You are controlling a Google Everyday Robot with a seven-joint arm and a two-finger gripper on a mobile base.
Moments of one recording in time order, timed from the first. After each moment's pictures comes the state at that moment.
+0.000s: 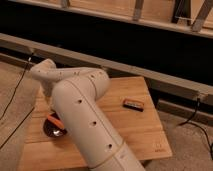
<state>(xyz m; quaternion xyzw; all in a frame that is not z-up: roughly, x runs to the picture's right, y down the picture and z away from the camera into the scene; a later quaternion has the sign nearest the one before) -0.319 0.084 0.920 -0.29 0.23 0.63 0.68</state>
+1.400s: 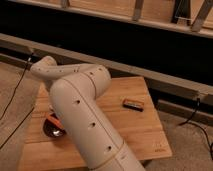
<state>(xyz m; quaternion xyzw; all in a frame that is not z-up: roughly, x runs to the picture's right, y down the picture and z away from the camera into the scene) -0.273 0.065 0.911 -0.20 0.29 0.69 0.63</state>
